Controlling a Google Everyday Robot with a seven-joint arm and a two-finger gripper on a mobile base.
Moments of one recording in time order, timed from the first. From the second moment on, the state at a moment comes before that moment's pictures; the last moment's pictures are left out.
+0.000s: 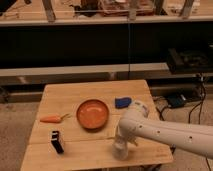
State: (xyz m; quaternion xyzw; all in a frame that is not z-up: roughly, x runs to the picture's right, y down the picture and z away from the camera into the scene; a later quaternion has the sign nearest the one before) arm 0.084 0.251 0.710 -0.21 -0.22 -0.58 0.75
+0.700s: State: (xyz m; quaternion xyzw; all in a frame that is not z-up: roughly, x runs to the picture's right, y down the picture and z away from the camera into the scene) arm 0.081 0.274 0.705 -0.22 -0.22 -0.60 0.74
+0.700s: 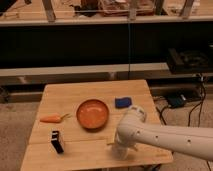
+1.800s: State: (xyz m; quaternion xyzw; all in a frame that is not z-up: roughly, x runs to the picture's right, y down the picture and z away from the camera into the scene) arm 0.066 0.277 0.701 -0.21 -0.22 -0.62 0.73
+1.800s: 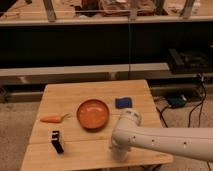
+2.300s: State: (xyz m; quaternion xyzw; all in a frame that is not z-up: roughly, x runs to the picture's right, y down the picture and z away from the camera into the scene) arm 0.035 0.225 0.636 -0.17 -0.24 -0.66 0.70
